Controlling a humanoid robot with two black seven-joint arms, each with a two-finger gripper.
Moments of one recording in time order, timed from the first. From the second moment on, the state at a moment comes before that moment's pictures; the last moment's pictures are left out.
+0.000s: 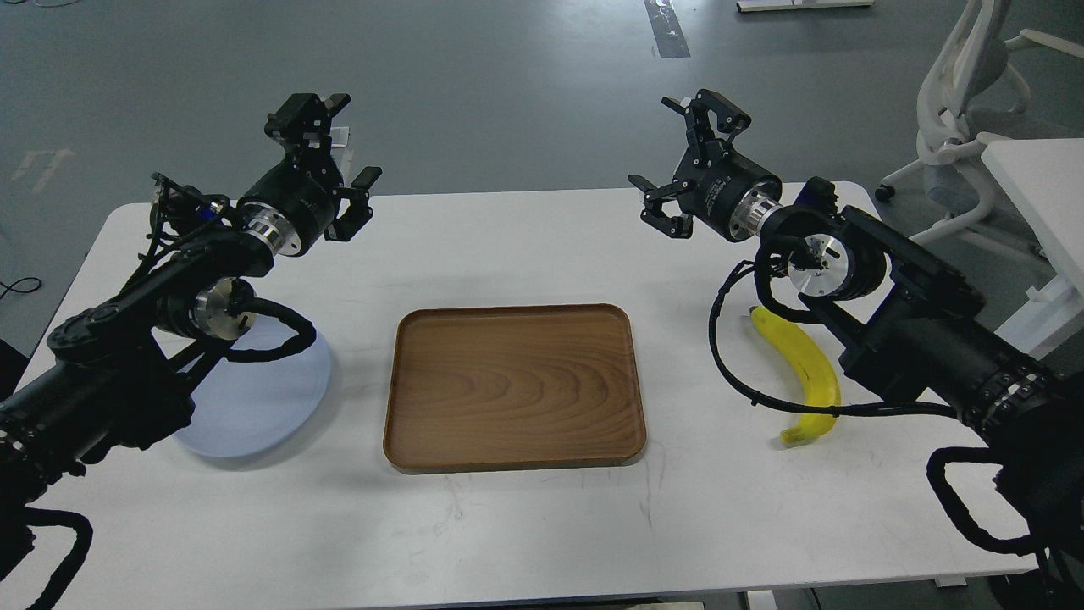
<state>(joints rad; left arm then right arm) -0.82 0.33 -0.62 -0.81 0.25 -0.12 -0.27 0.90 -0.19 0.65 0.70 -0.04 0.23 0.02</state>
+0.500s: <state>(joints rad) -0.82 0.31 -0.63 -0.81 0.30 -0.10 -0.27 0.90 -0.20 0.65 0.70 -0.04 0.23 0.02</state>
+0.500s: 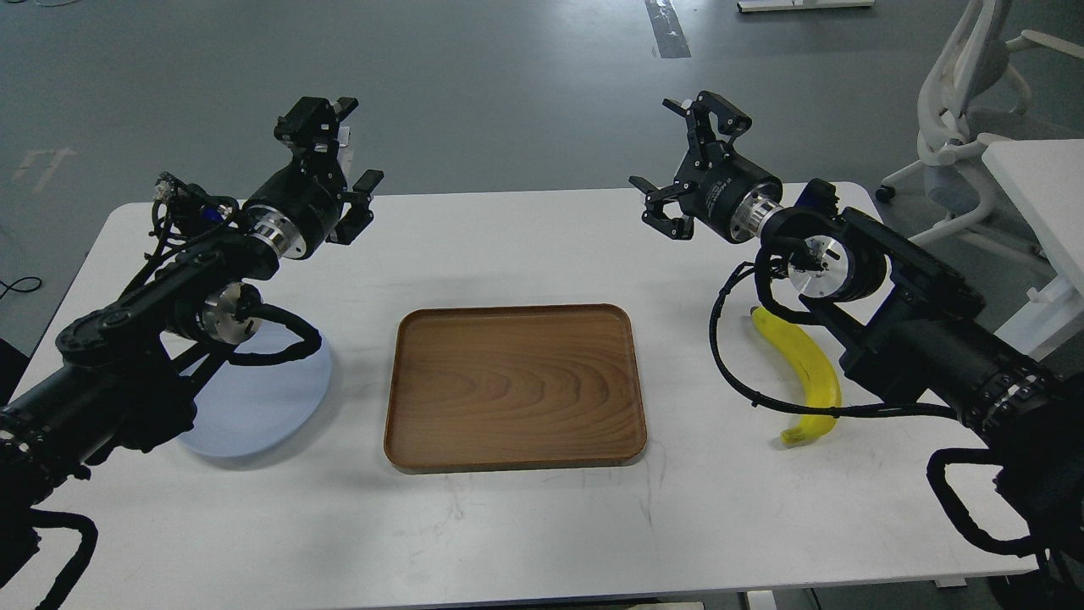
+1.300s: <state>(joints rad) -0.86 0.39 -0.29 -0.86 1.04 0.30 -0.47 0.87 -0.20 0.65 0.70 -0.04 0.23 0.03</state>
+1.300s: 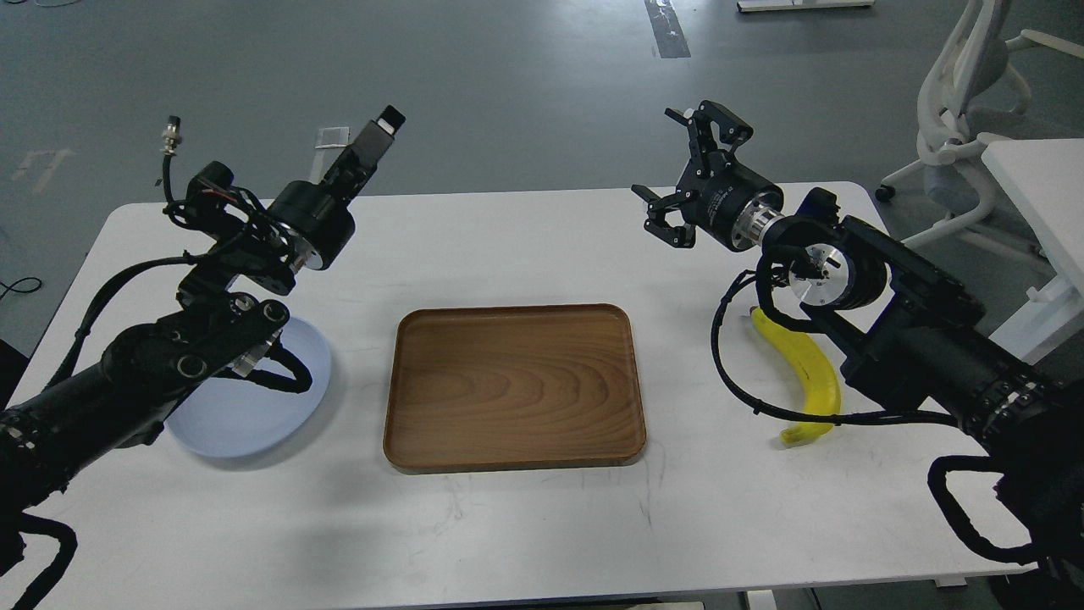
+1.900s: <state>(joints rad) -0.73 0.80 0.06 -0.88 1.06 0.33 -0.48 0.84 -0.19 0.63 0.70 -0.04 0.23 0.03</state>
